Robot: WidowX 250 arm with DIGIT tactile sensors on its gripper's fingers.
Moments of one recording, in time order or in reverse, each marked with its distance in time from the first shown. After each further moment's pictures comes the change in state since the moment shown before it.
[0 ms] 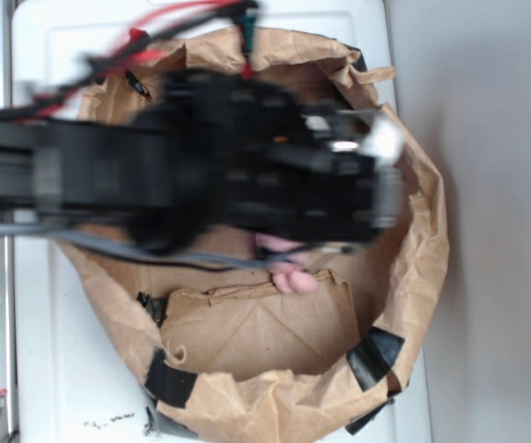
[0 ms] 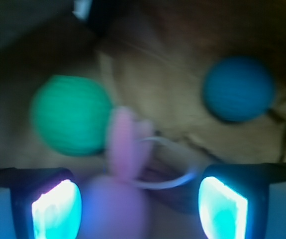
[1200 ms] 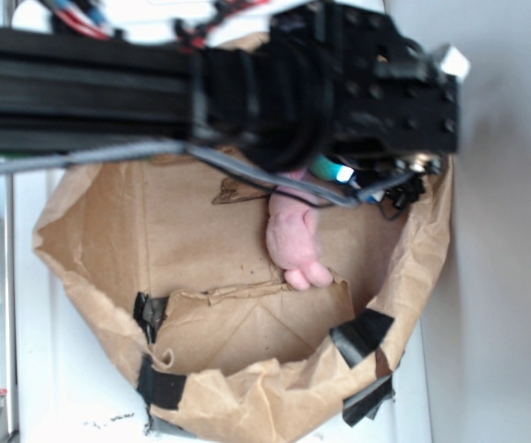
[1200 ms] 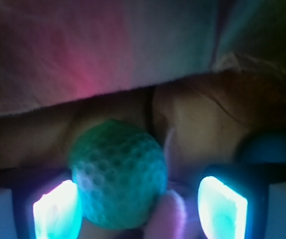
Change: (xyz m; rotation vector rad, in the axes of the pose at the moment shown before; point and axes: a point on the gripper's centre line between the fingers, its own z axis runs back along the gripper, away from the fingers) arm 0.037 -0.001 -0.020 0.002 0.049 -0.173
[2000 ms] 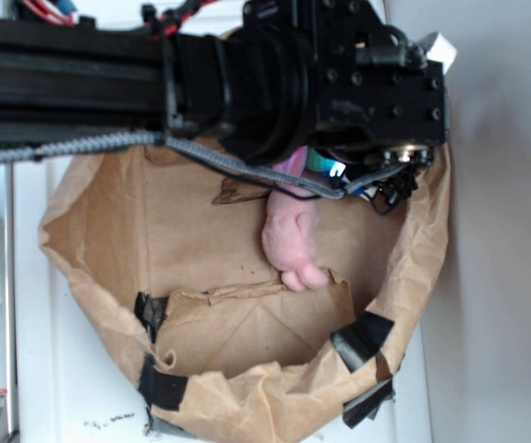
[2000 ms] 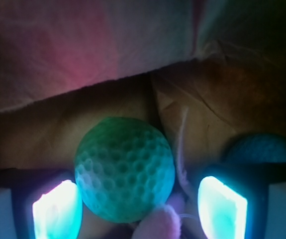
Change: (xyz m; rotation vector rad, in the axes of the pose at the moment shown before) arm -0.001 0.001 0.000 -0.001 0.006 -0.002
